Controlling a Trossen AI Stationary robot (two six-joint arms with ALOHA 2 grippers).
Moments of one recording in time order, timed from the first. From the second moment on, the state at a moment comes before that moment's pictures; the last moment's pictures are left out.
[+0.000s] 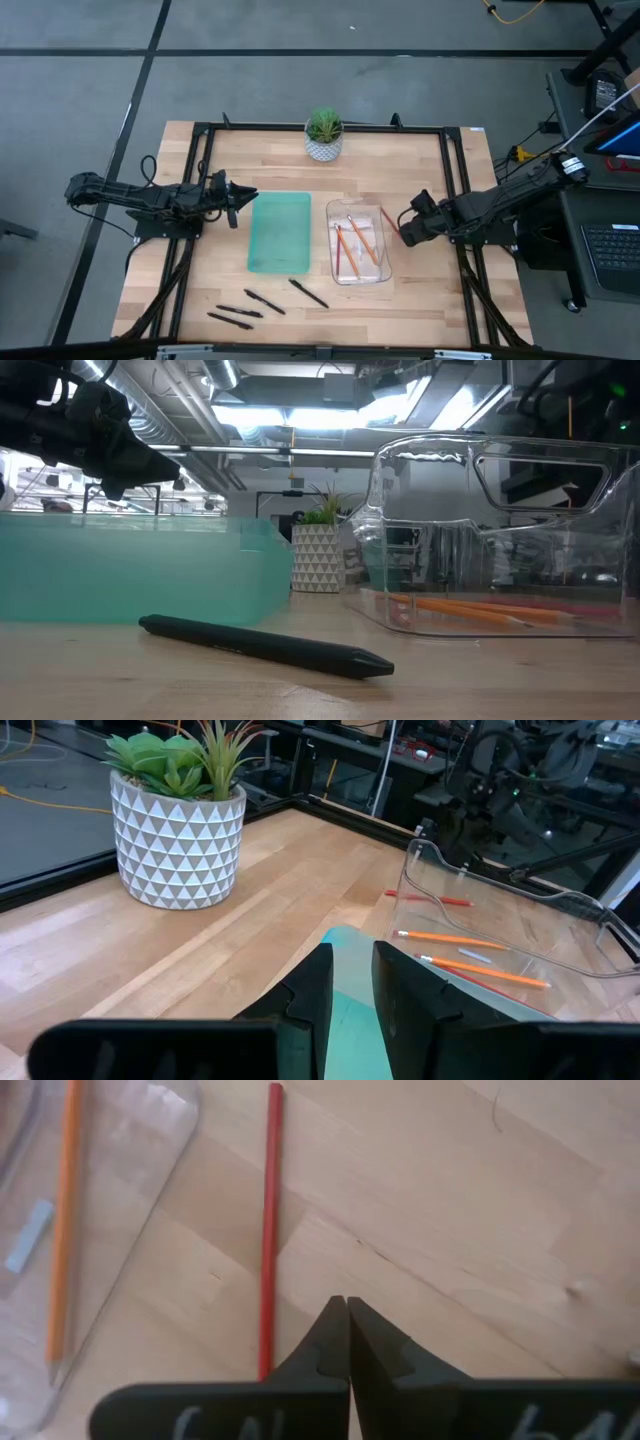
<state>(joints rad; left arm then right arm) -0.11 0.28 0.08 0.01 -0.46 -0.36 0.35 1.03 0.57 -0.89 0.32 1.30</state>
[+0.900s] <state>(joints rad) -0.11 0.28 0.08 0.01 -0.46 -0.36 0.48 1.21 0.56 -0.68 0.27 0.98</state>
